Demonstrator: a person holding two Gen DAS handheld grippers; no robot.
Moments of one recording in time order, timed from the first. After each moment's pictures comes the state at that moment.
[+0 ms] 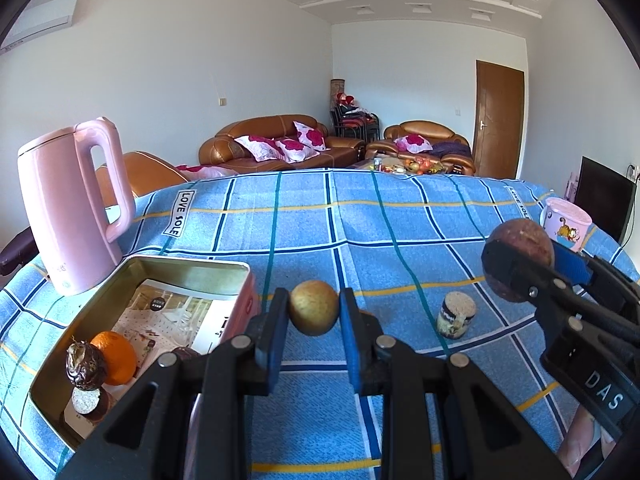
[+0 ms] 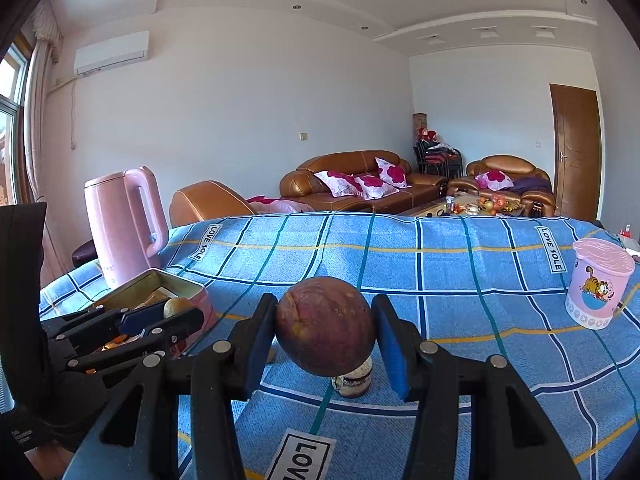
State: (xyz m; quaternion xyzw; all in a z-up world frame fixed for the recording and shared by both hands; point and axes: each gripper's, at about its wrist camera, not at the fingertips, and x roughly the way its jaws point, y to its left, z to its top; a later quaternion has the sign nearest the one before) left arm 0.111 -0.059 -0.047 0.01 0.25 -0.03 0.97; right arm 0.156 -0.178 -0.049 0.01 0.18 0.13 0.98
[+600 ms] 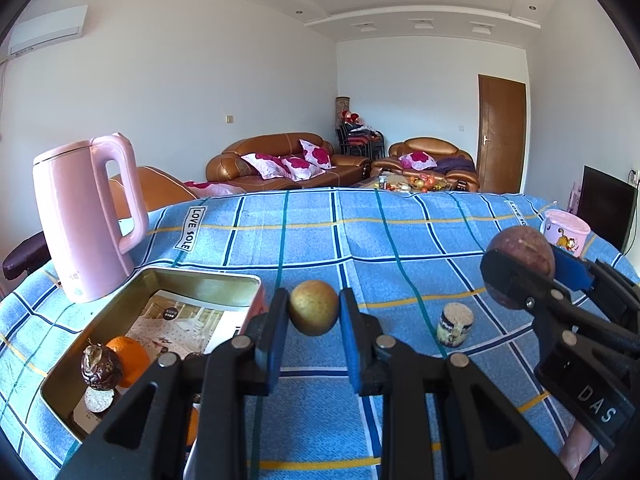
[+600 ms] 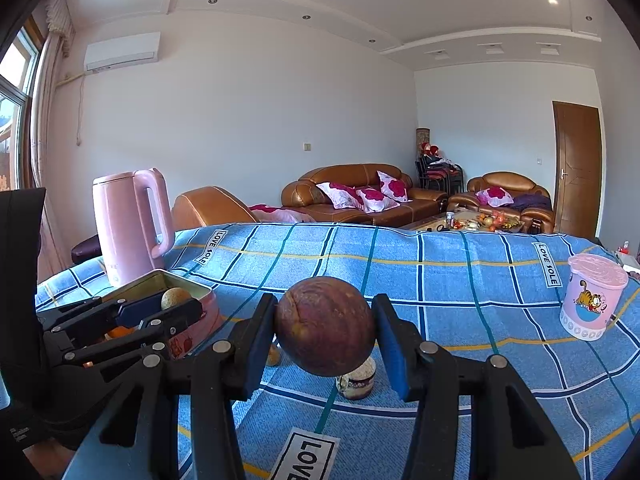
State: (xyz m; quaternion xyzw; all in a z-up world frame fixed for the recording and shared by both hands) left arm 0.096 -0.057 -0.041 0.01 0.21 -0.02 0.98; right arm 0.141 -0.172 -0.047 0.00 0.15 0.13 0.98
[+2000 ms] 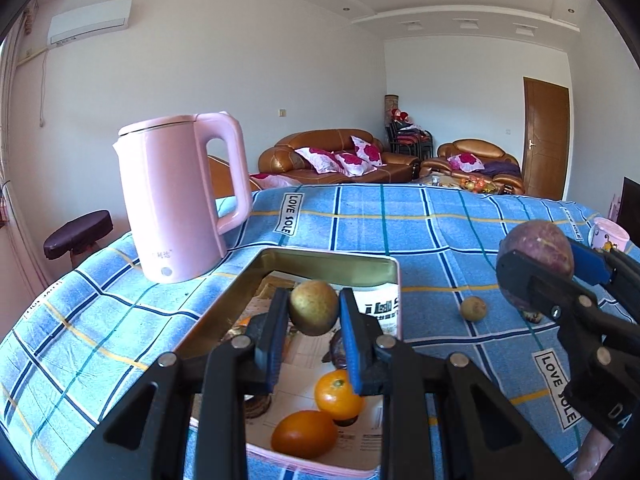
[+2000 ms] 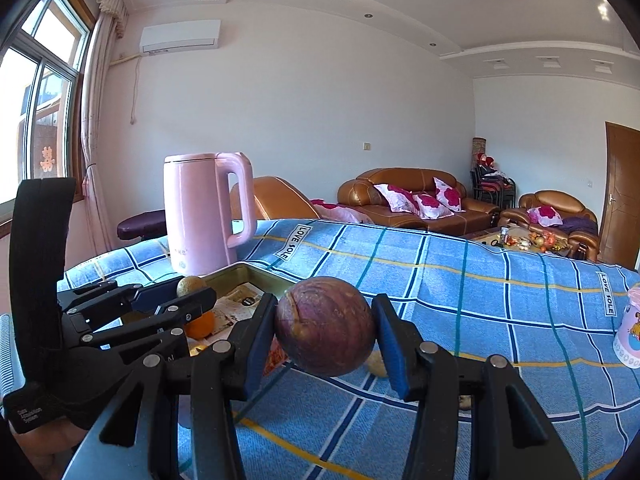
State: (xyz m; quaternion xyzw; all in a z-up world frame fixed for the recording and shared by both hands) left arm 0.069 0.034 -0.040 0.01 0.22 0.07 0.97; right arm 0.129 -0.082 -0.042 -0.04 0.15 0.23 0.96
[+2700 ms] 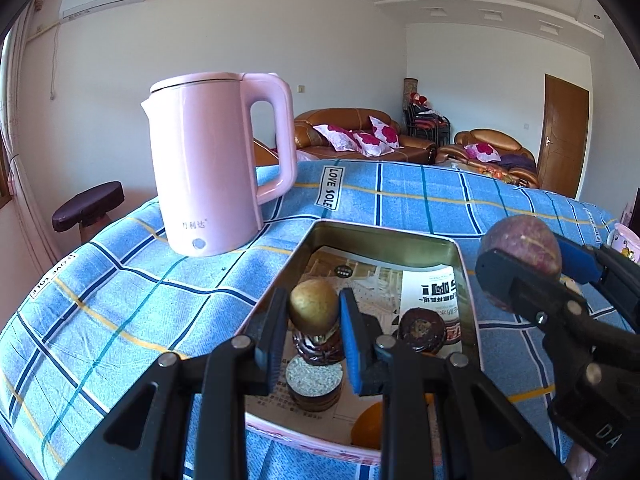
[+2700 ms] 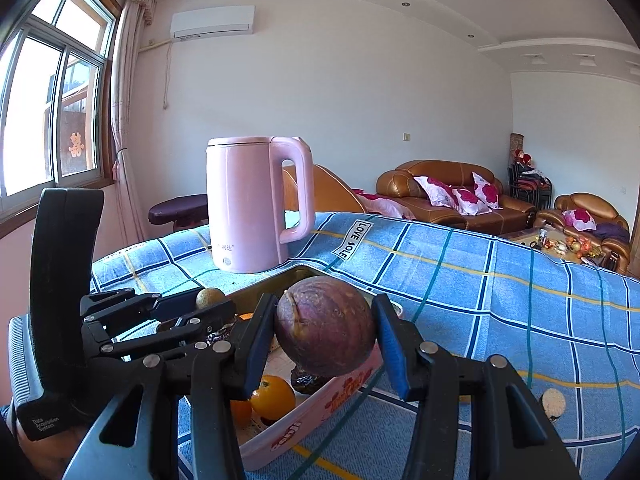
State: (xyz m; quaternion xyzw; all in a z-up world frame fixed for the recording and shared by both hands) left arm 0.076 0.086 -0.051 -0.02 0.26 0.09 0.96; right arm 0.148 -0.017 -0.046 -0.06 0.18 0.29 0.94
